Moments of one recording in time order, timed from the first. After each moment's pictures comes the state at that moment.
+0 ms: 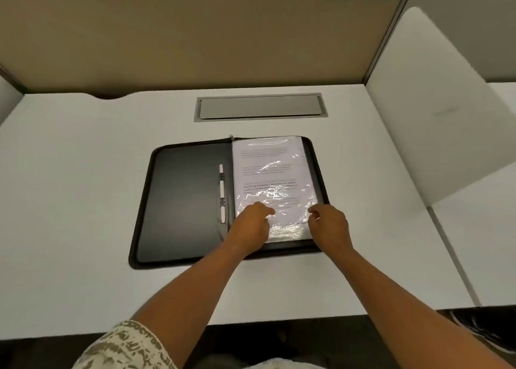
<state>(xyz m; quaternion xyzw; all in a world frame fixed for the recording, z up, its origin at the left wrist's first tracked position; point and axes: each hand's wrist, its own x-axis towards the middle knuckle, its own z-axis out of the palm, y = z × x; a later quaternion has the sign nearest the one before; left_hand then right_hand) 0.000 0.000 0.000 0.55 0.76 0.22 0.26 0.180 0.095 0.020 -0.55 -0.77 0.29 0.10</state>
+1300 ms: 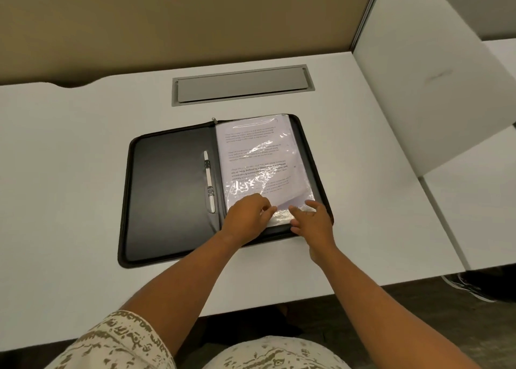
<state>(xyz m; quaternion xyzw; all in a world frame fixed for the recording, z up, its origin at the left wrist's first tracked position) 0.006 0.010 -0.003 0.58 0.75 0.20 0.25 0.173 0.058 0.002 -0.62 -0.38 0.63 0.27</state>
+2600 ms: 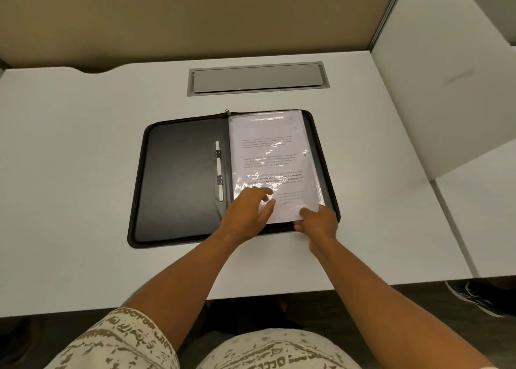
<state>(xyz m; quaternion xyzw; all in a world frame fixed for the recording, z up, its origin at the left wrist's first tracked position) 0.002 -0.019 -0.017 0.57 0.75 0.28 0.19 0.167 0.056 -0.012 -0.68 -0.39 0.58 0.22</state>
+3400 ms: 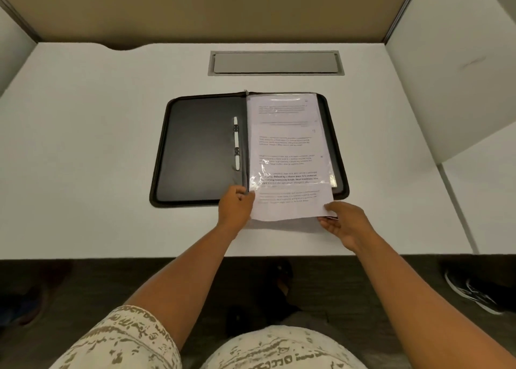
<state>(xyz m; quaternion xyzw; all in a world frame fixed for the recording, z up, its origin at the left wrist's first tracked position) 0.010 -0.099 -0.019 0.18 0.80 0.43 0.37 0.231 0.018 0.016 -0.64 -0.30 0.69 0.17</state>
